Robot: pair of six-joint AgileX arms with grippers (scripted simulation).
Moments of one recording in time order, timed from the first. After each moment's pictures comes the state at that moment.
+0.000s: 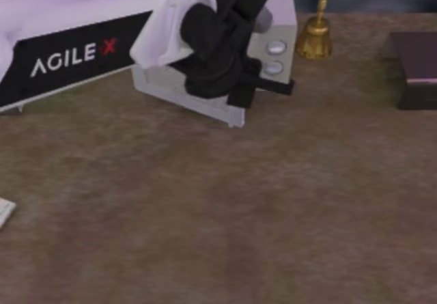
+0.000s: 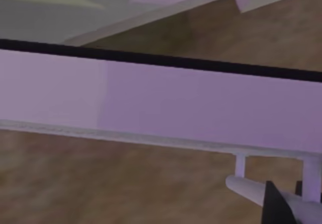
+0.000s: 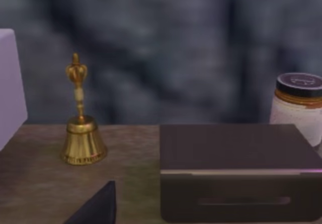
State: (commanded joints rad) left arm -0.67 1.97 1.57 -0.66 -0.15 -0.27; right arm 0.00 0.00 0.00 0.00 0.00 0.00
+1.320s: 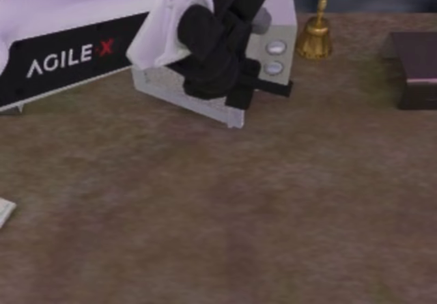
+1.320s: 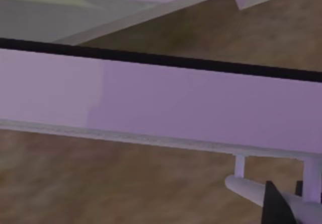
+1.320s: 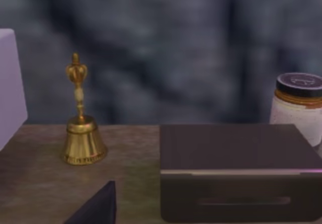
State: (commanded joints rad) left arm -0.67 1.96 1.56 -0.65 -0.15 -0.26; right arm 0.00 0.00 0.00 0.00 0.00 0.00
